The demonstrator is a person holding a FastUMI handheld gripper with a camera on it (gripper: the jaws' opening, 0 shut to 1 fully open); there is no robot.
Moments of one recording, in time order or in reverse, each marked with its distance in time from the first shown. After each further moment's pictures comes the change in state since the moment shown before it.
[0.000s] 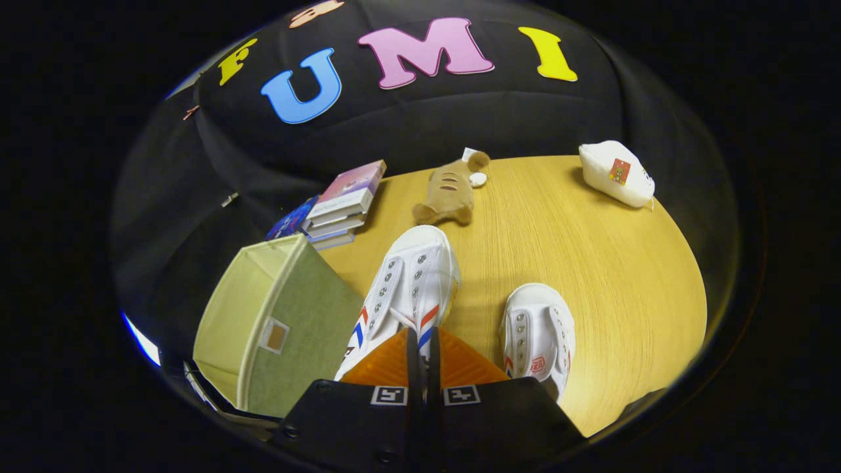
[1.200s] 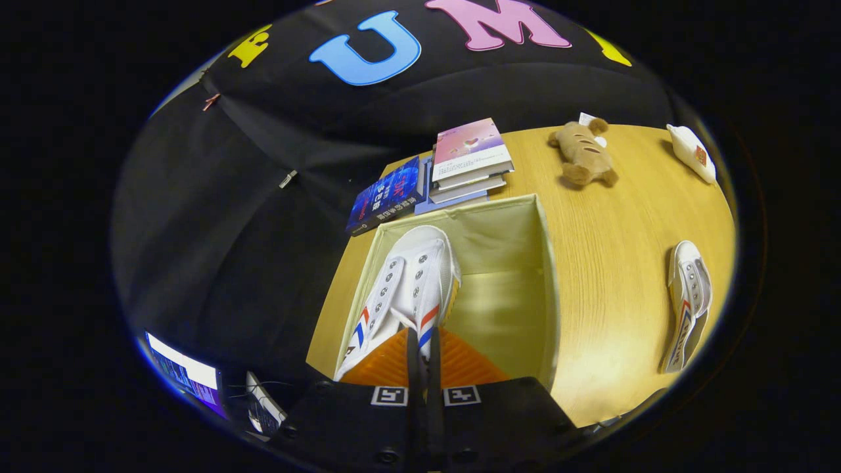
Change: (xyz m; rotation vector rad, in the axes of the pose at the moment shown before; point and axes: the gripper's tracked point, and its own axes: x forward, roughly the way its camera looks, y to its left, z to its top) arm 0.035 0.246 -0.044 0.076 0.208 0.192
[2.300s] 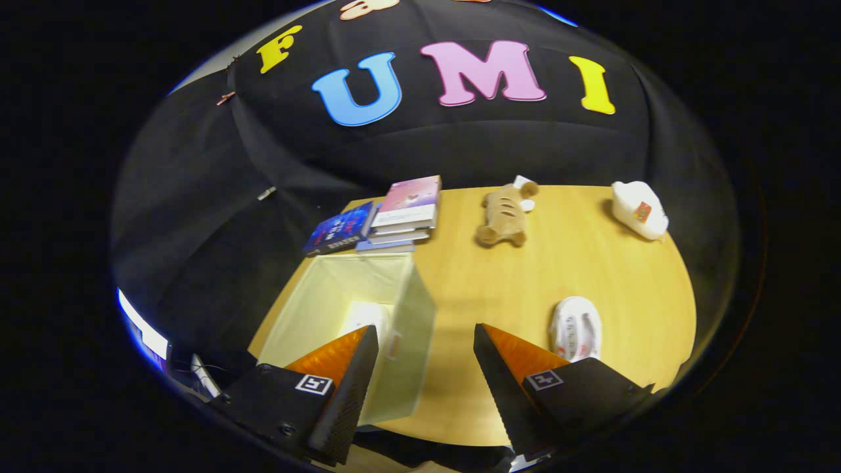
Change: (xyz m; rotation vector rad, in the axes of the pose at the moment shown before) arm -0.133 -0.145 0.038 -0.181 -0.212 -0.219
